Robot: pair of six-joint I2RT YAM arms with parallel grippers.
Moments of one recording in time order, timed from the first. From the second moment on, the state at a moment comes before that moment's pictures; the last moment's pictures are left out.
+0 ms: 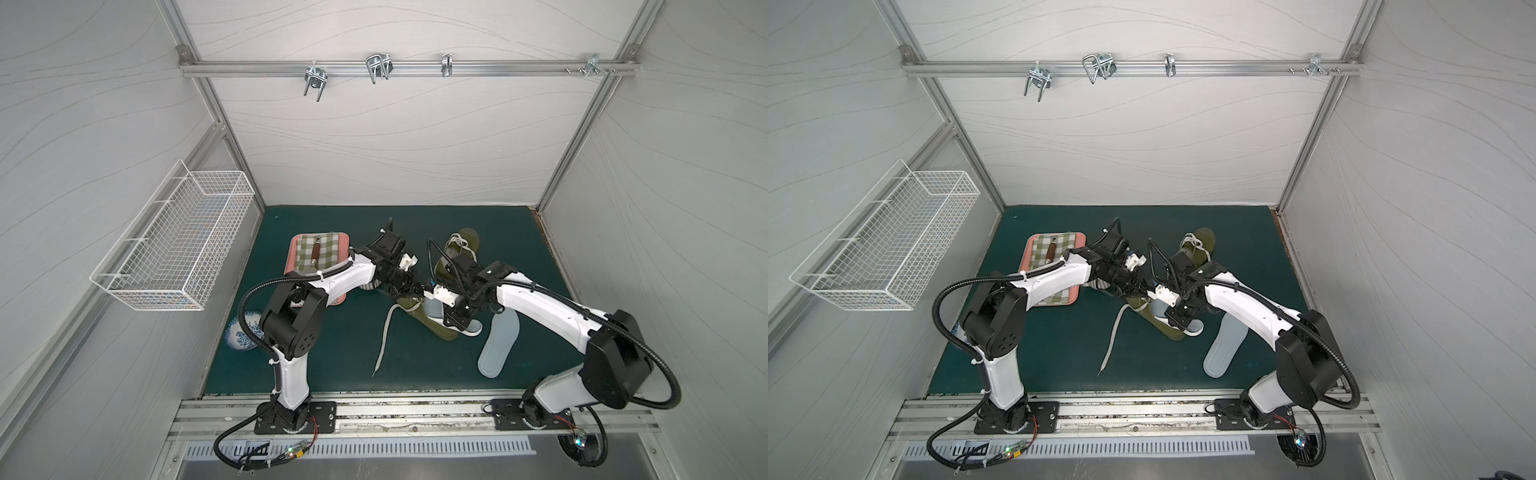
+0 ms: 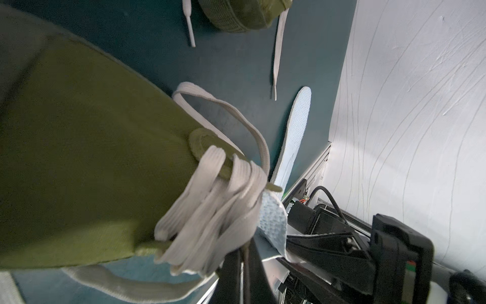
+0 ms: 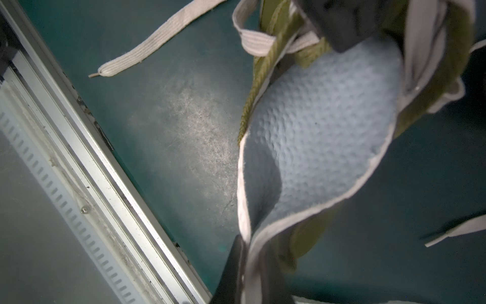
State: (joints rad) left arm -0.59 1.89 1.35 -0.56 0.72 -0.69; right arm 0.68 1.49 1.10 -0.97 -0.31 -0.31
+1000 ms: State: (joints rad) left arm -0.58 1.89 1.29 -0.45 0.76 -0.74; right arm 0.65 1.60 1.05 -0.72 -0.34 -0.22
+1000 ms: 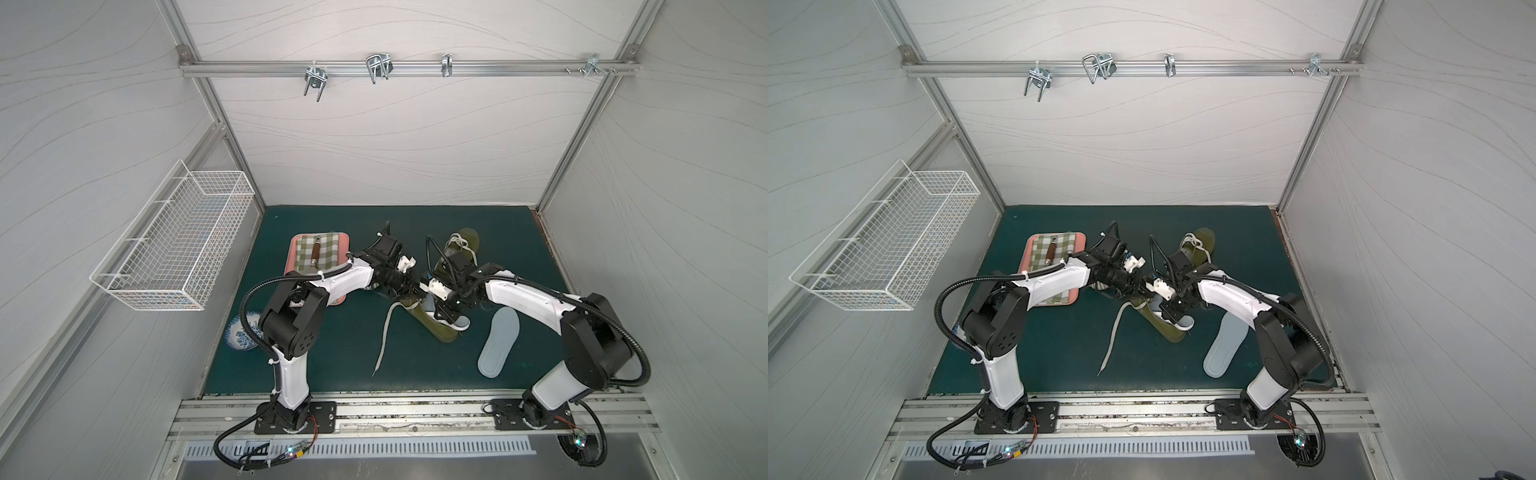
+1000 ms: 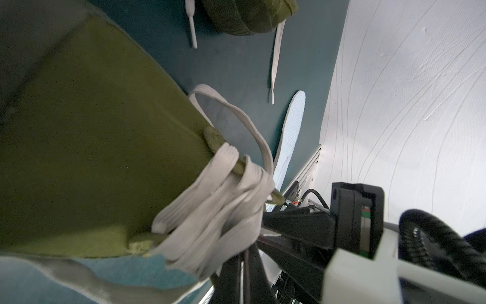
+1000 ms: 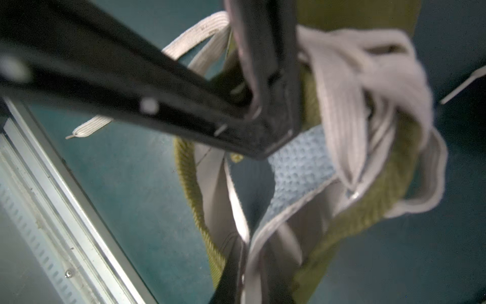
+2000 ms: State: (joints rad) left arm -0.58 1.88 1.24 -0.41 0.76 -0.74; right arm 0.75 1.46 1.06 -0.87 -0.14 -0.13
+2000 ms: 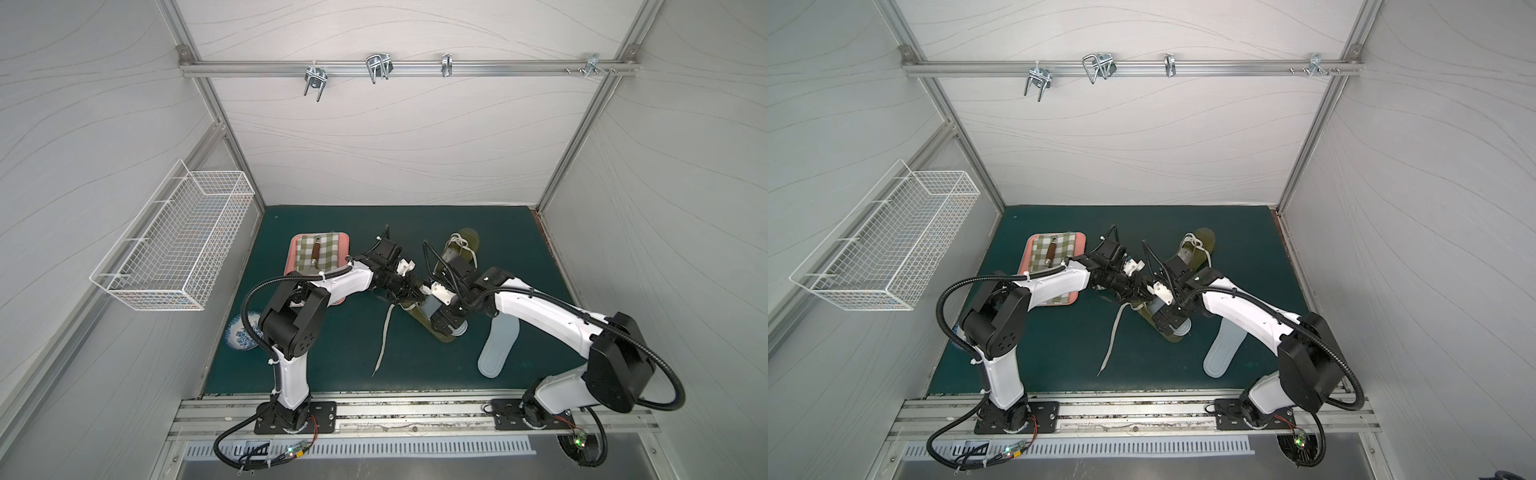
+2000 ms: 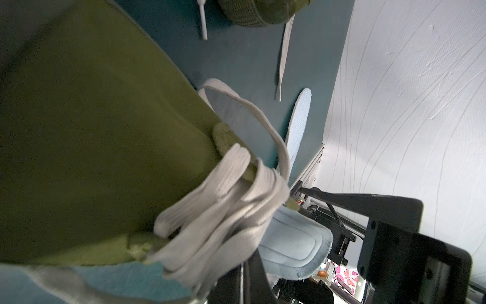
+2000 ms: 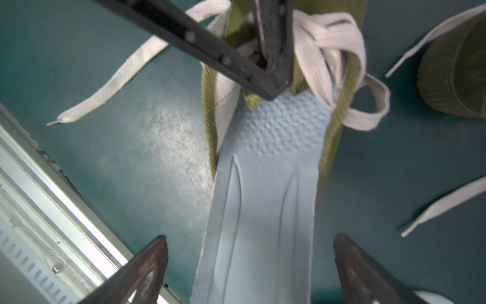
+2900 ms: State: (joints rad) left arm -0.58 1.87 1.24 -0.43 0.76 -0.73; right arm 0.87 1.47 1.06 -0.95 0.06 -0.13
